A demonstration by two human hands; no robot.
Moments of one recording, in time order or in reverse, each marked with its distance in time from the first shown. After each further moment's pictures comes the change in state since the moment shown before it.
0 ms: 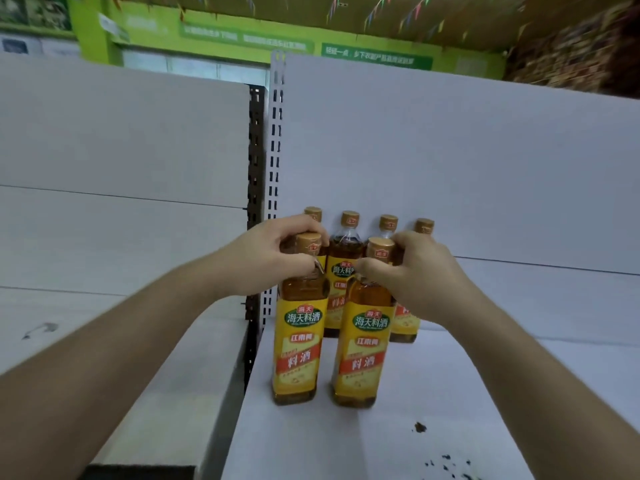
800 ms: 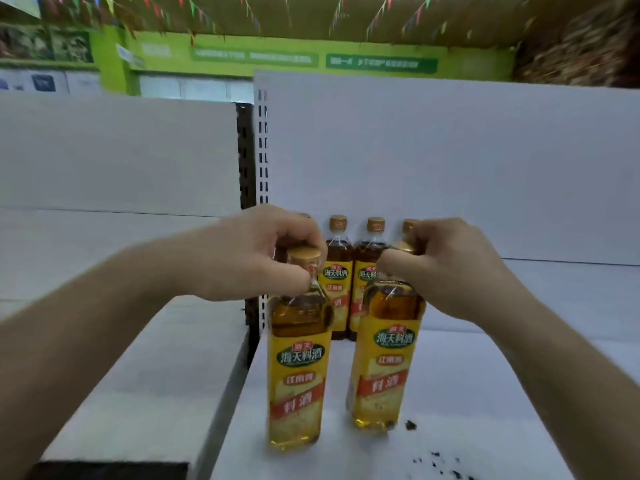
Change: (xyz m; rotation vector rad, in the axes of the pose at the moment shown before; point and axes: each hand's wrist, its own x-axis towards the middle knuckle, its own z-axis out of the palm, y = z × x) left_hand -0.032 0.082 -0.004 0.203 -0.168 0.101; right_hand -0.023 0.010 -0.050 0.025 0.067 -0.037
